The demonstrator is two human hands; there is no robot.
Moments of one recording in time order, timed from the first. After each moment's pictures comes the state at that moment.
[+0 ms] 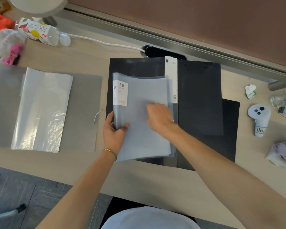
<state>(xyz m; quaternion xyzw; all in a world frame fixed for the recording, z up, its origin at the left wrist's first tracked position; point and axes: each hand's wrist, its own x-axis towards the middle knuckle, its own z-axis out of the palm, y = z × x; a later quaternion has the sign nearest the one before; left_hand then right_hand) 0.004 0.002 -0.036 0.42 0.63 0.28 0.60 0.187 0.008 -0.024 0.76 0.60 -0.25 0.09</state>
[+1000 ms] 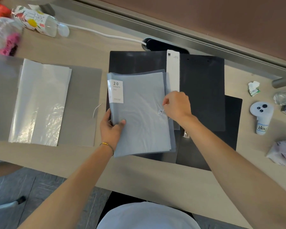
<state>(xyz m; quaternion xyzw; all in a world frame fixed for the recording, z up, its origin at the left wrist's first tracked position) -0.008 -0.001 -0.058 0.40 0.64 0.28 0.60 0.243 -0.004 -0.032 0.83 0.48 -0.27 -0.07</state>
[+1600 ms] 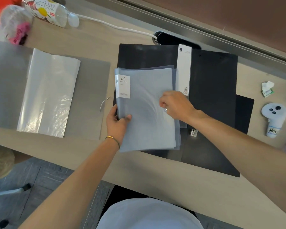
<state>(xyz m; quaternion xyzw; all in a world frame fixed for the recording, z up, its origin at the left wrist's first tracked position) -0.008 0.001 -0.069 0.34 0.64 0.29 0.62 0.242 0.002 -0.052 0.64 0.73 -0.26 -0.01</state>
